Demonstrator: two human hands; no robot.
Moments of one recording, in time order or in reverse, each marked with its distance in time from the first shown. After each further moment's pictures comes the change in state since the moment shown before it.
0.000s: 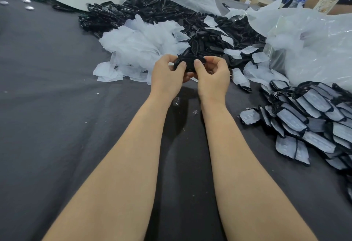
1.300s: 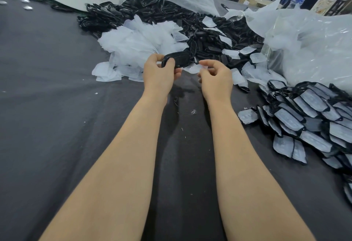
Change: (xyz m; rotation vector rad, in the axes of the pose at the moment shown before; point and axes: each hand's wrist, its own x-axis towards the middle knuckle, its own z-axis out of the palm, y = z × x) left_hand 0.003 0.006 -0.005 -0.127 0.159 -0.084; right_hand 0.007 -0.004 -0.016 -0.363 -0.090 -0.018
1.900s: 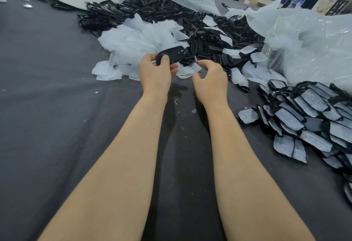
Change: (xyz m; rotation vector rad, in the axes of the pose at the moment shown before) left_hand 0.001 0.000 -0.001 -0.085 0.112 0.015; right_hand 0.003 0.004 0.004 -0.411 -0.071 -0.174
